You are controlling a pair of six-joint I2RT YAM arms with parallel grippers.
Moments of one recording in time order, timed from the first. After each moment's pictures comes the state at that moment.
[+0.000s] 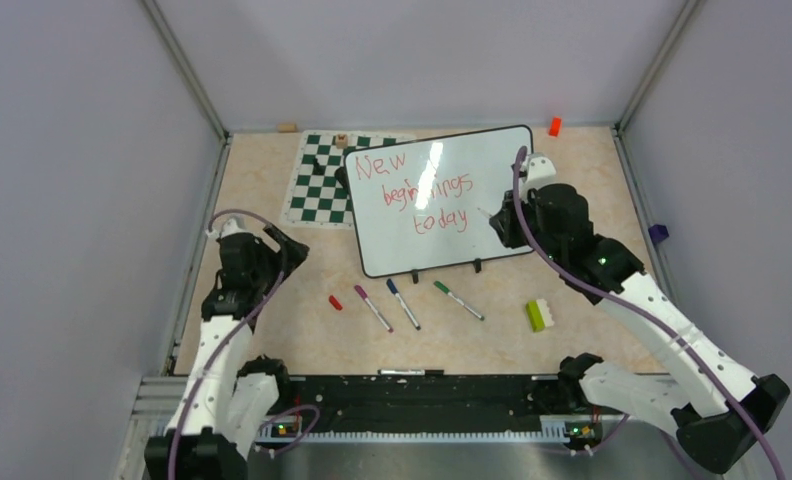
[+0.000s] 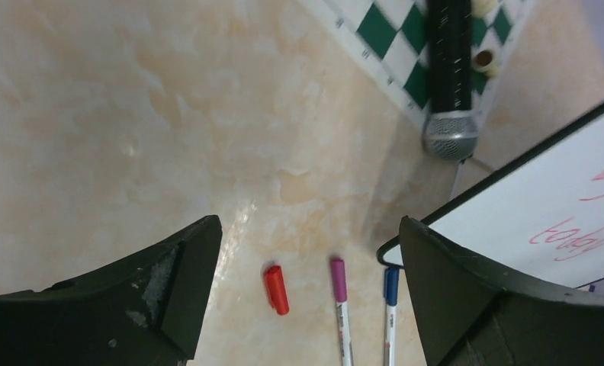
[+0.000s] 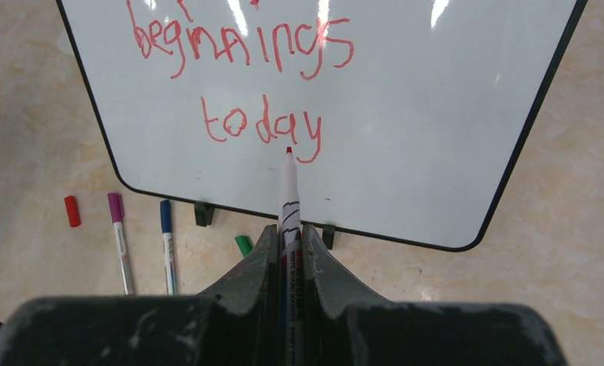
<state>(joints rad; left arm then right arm) 0.05 0.73 0.54 -0.37 0.06 -0.71 0.59 0.98 1.02 -0.49 0.15 0.22</state>
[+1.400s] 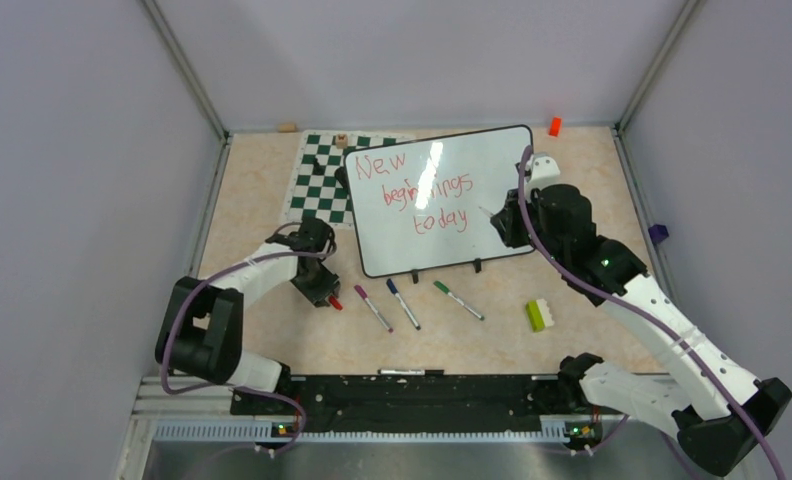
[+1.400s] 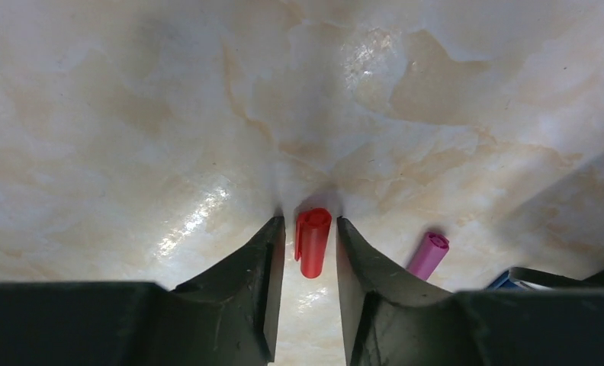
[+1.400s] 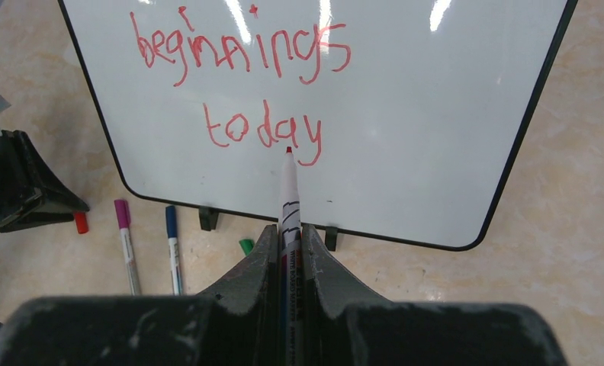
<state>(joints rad) -0.30 1.44 0.76 -0.70 -0.07 -1.12 0.59 0.96 1.02 -0.49 0.16 0.24</state>
